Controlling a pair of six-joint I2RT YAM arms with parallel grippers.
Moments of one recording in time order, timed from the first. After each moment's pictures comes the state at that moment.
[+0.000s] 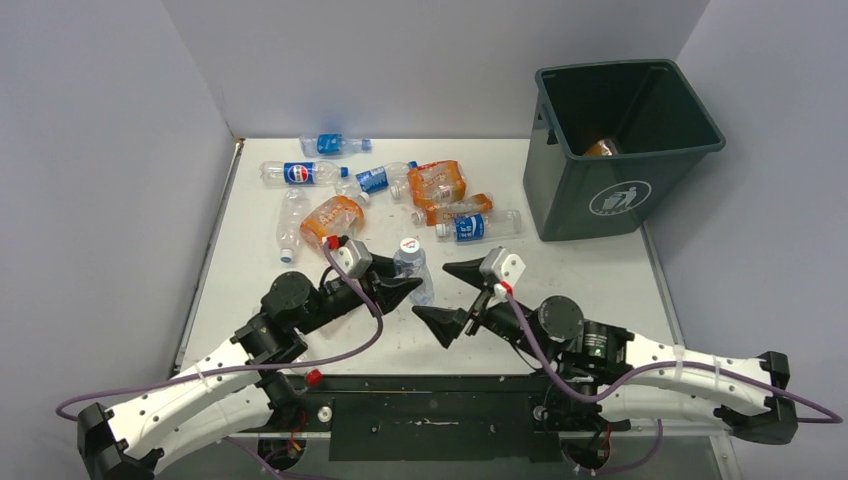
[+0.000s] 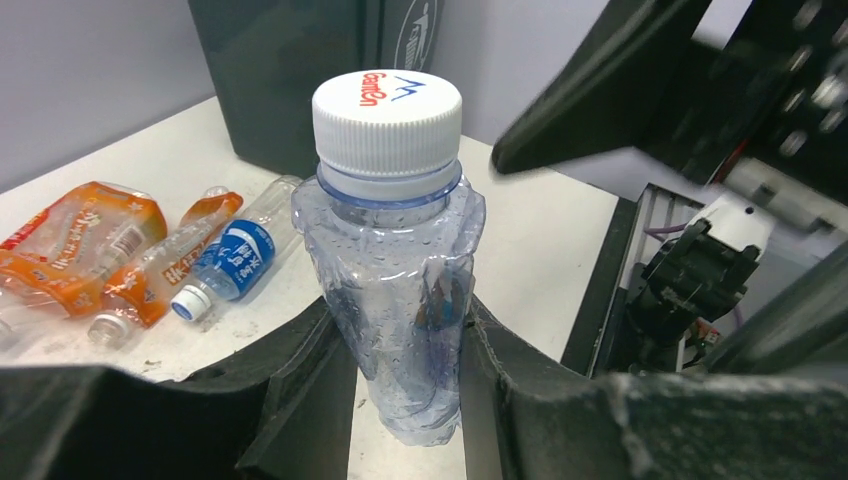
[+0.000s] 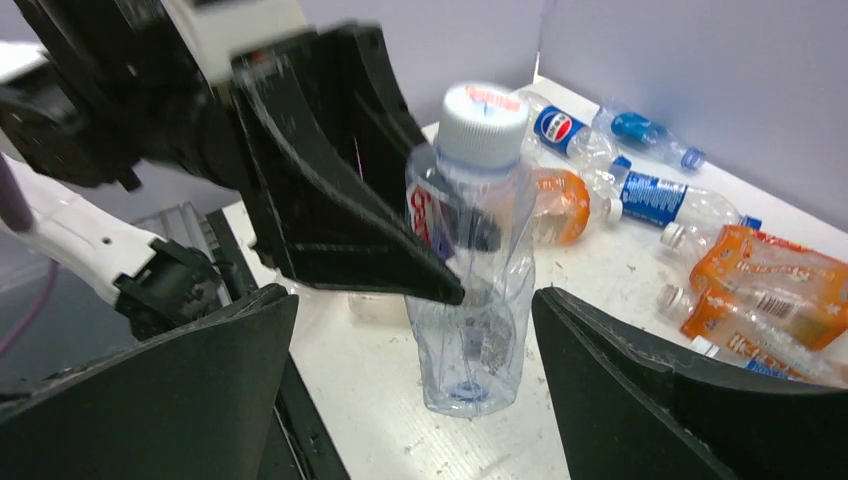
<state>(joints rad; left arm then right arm) -0.89 0.74 0.60 0.24 0.18 -0.20 1.32 0.80 0.71 0.16 0.31 0.04</state>
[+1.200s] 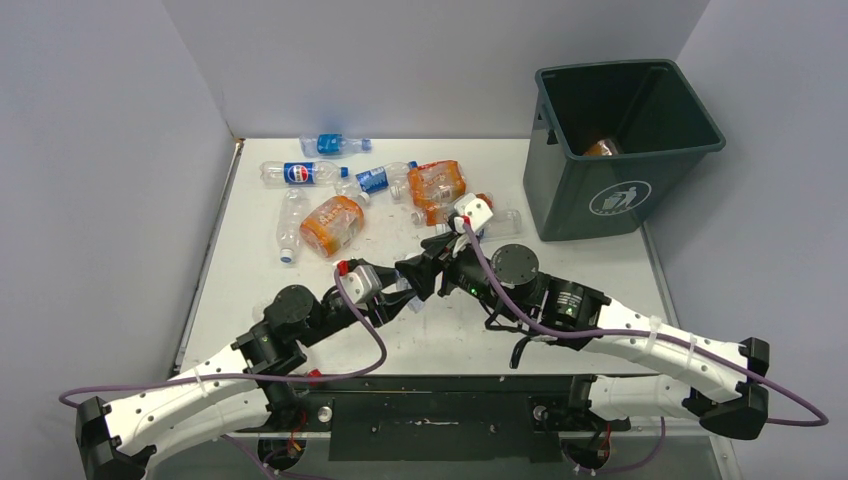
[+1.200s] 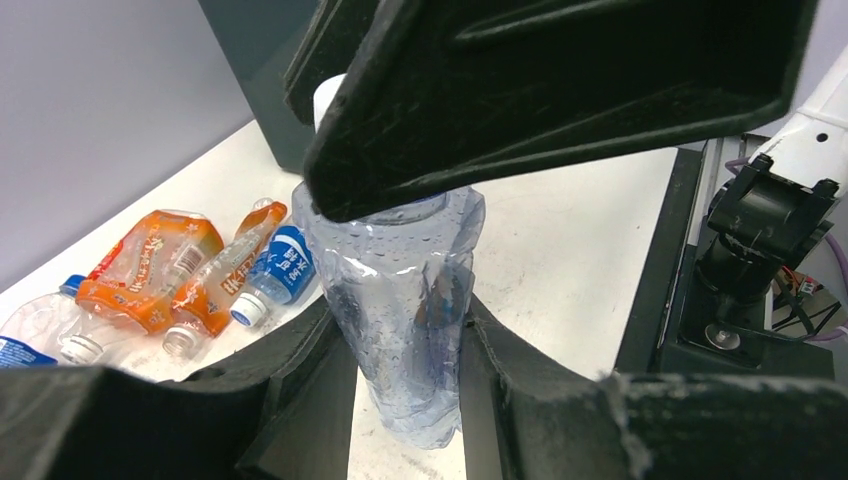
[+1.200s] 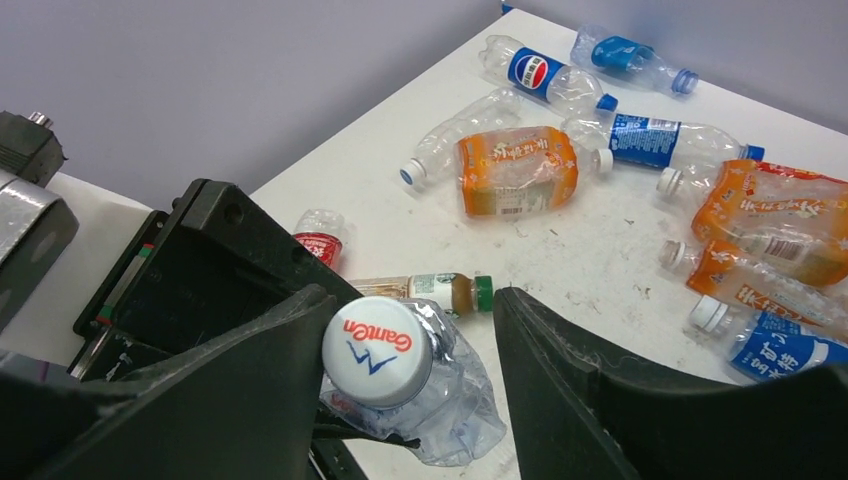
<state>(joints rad) -1.00 0.69 0.54 0.24 0.07 0.04 1.17 1.07 1.11 -0.14 0.28 0.23</state>
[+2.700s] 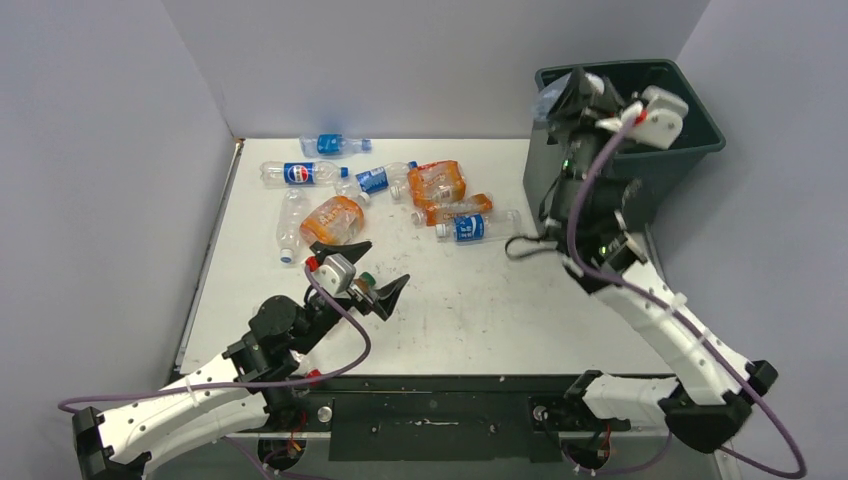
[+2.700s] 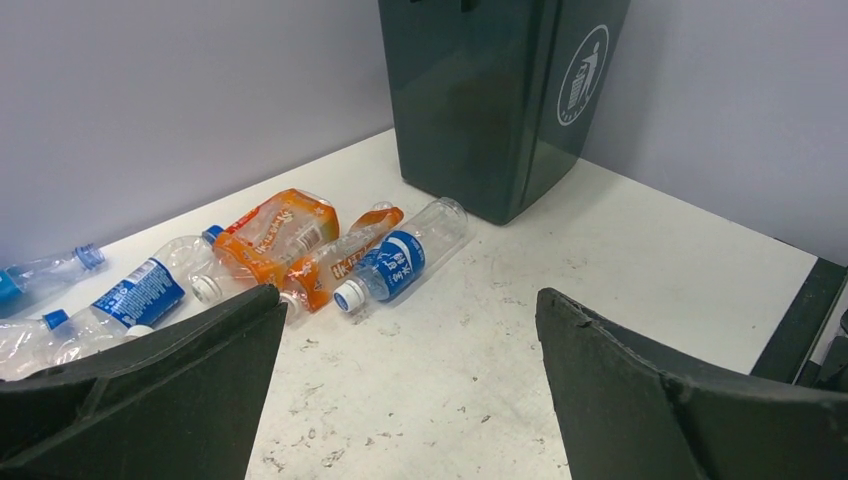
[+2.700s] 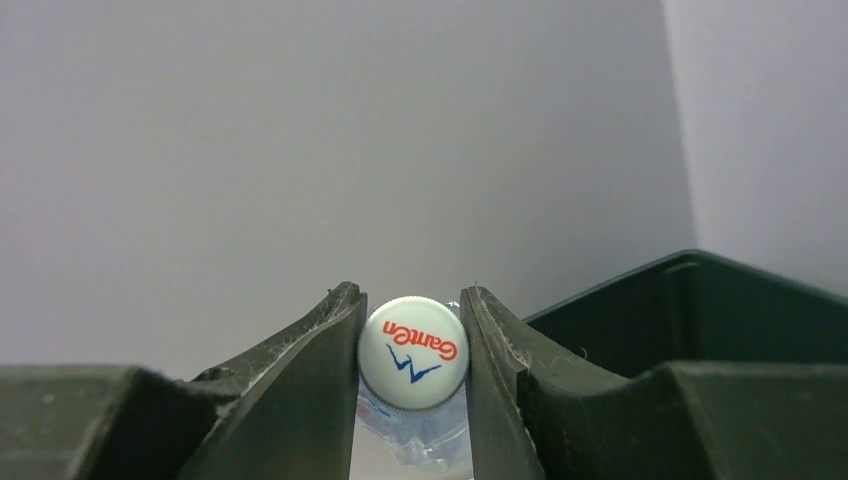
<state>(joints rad) -1.01 0.59 0.50 0.29 -0.25 0.02 0.88 1.10 1.35 0.65 0.90 -0.36</state>
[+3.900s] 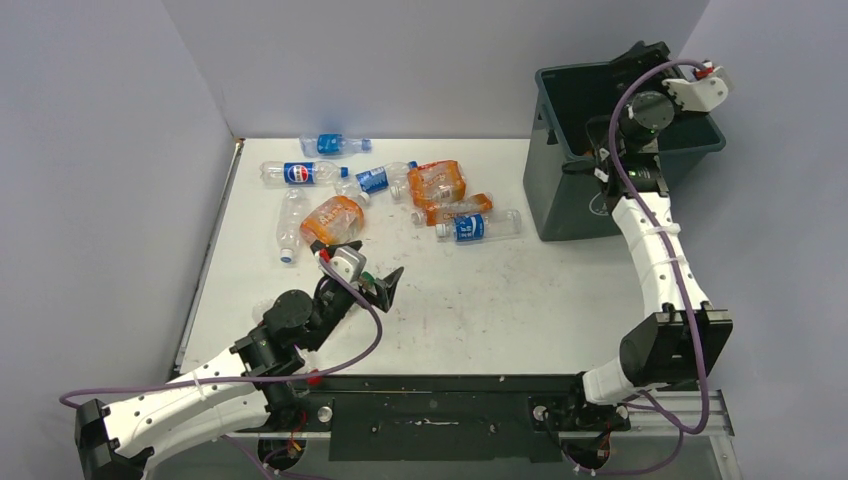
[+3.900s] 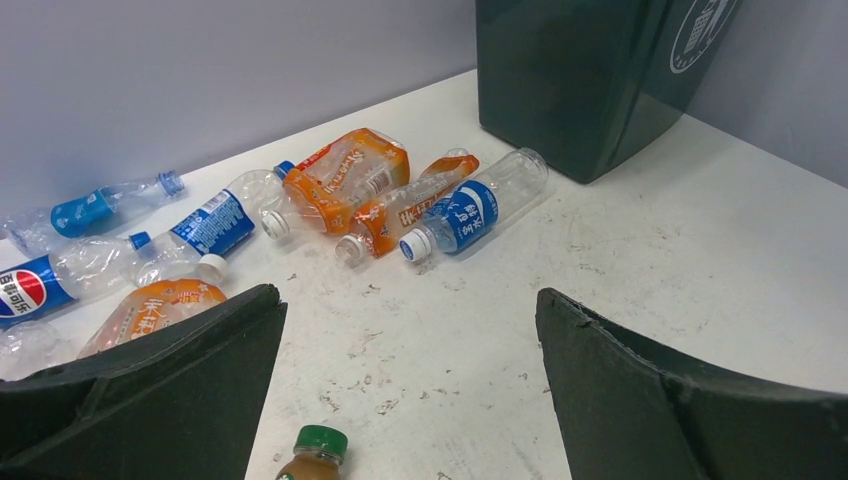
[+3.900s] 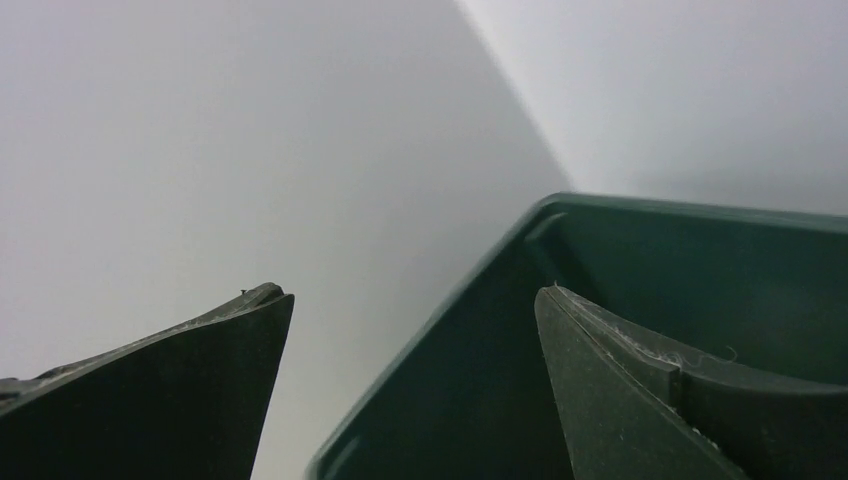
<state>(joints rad) -1.01 0.65 0.51 0.23 -0.42 0.04 0.01 1.49 1.50 0.31 0.66 0.48</state>
